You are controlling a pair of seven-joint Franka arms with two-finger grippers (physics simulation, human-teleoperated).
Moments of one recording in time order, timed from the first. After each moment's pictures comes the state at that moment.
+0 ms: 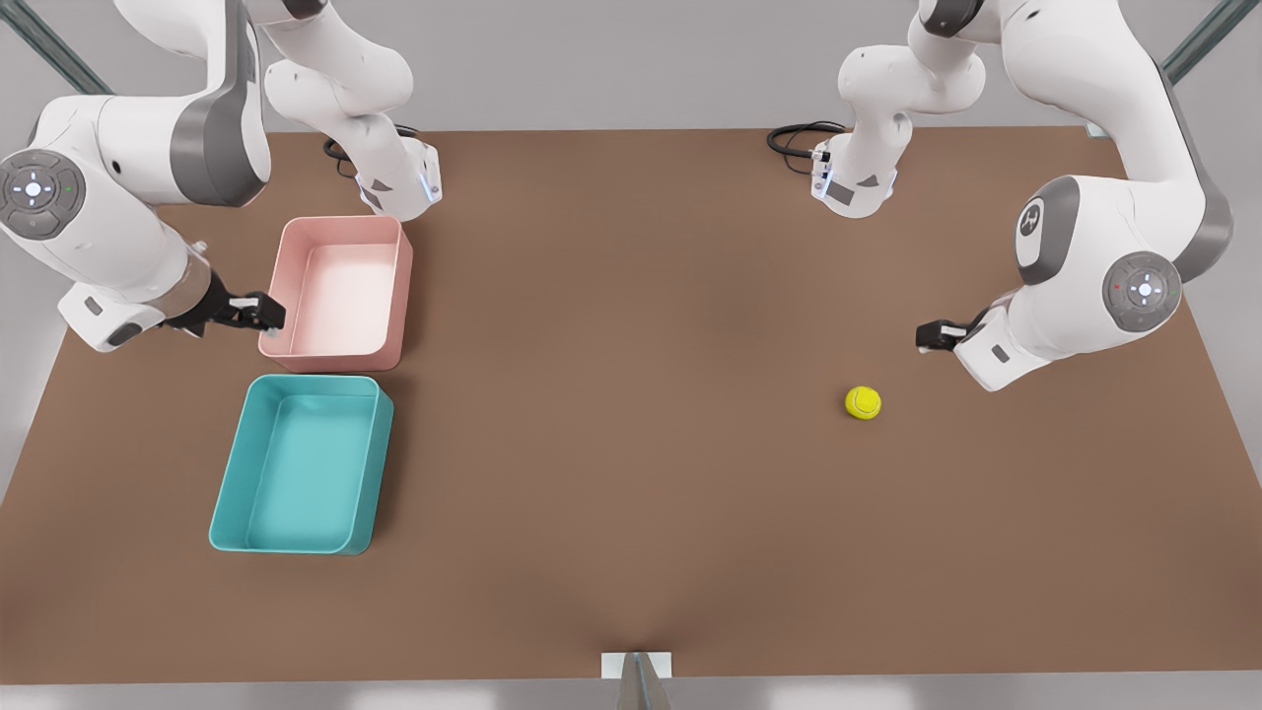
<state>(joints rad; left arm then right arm) -0.10 0.25 -0.01 -1.42 -0.02 1.43 0.04 0.17 0.15 -0.08 -1.37 -0.10 1.41 0.05</state>
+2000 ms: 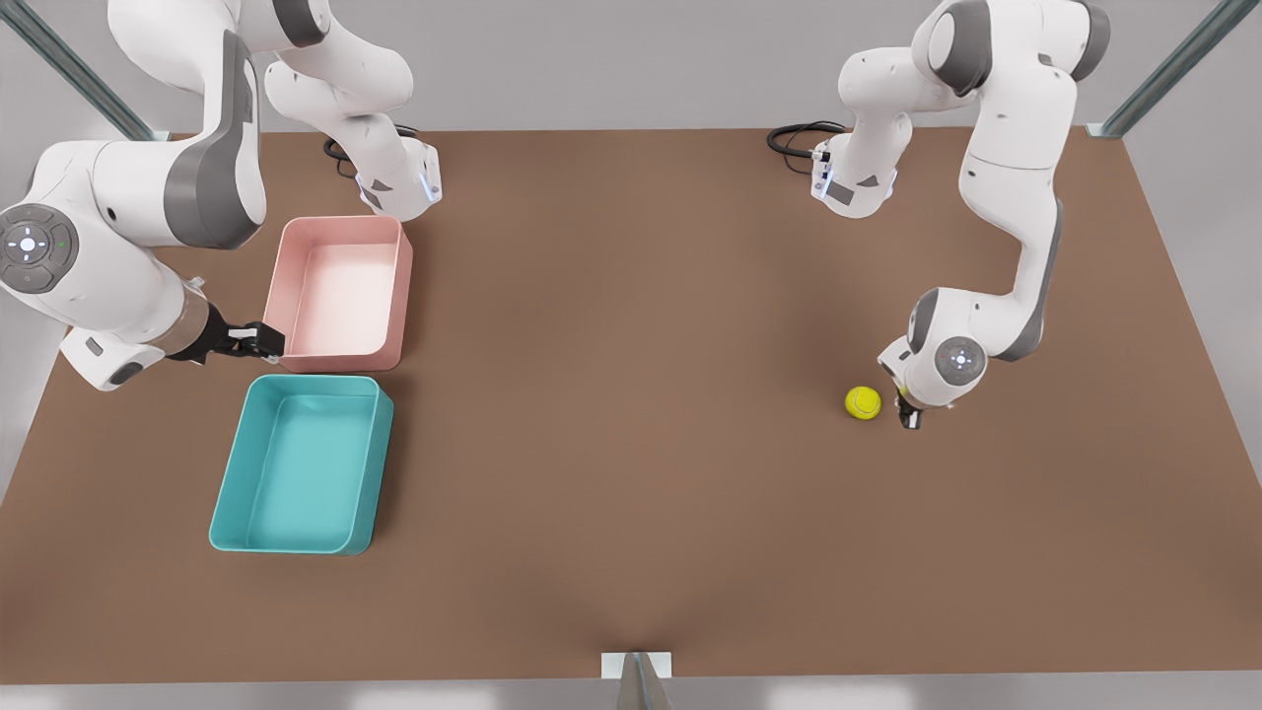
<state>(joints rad) 0.01 0.42 -0.05 -2.16 0.27 2.43 1.47 0.14 0.26 -0.08 -1.27 -0.07 1.39 0.02</state>
